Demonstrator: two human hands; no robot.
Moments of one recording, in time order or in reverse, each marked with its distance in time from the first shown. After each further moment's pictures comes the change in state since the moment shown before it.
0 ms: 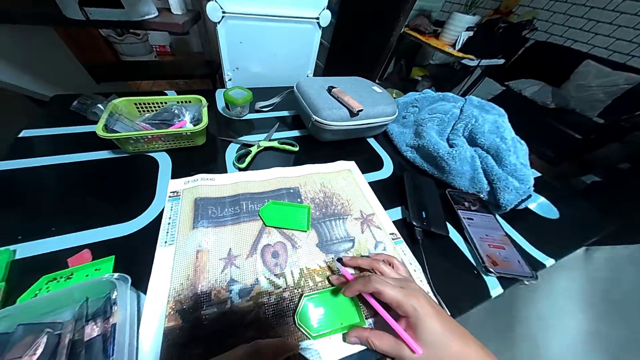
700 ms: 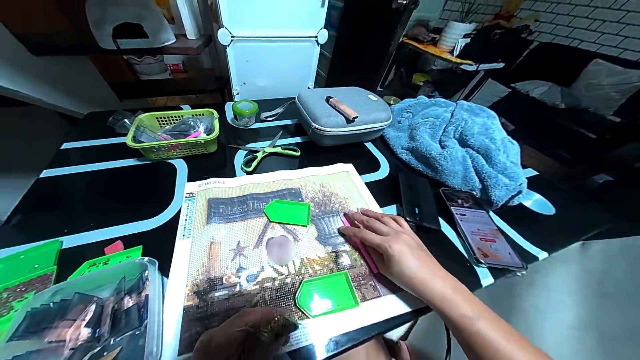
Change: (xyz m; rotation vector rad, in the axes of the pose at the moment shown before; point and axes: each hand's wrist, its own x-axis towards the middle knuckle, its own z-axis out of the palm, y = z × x) left_hand -0.004 0.003 0.003 -0.179 0.144 0.042; right_hand 0.028 0.030 -0.018 -0.555 0.136 0.003
